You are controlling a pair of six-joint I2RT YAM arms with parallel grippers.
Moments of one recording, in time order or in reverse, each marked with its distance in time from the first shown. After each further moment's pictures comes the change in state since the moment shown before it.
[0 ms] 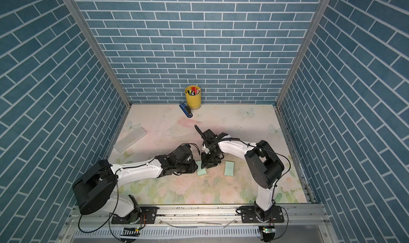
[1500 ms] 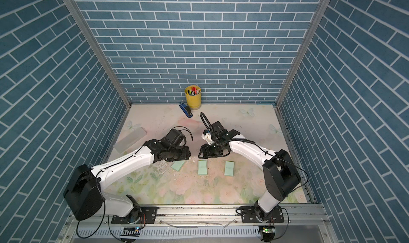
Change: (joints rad) left arm 0.185 -0.105 0.280 -0.480 -0.075 0.151; right arm -0.064 -0.201 -0.009 0.095 -0.057 -0.106
